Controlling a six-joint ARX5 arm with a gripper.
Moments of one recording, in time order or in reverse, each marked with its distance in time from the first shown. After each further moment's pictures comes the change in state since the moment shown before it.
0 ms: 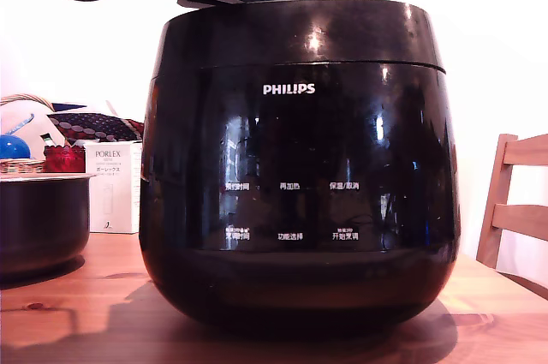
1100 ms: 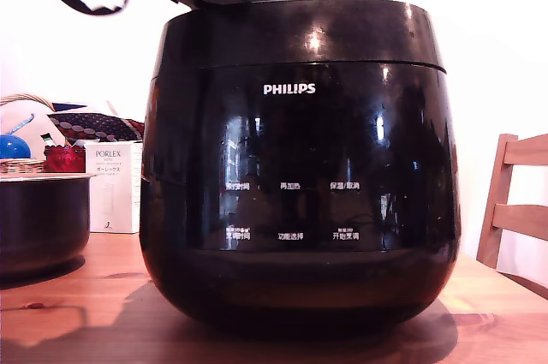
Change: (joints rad) arm 0.015 0.040 -0.047 0.212 0.051 -0.106
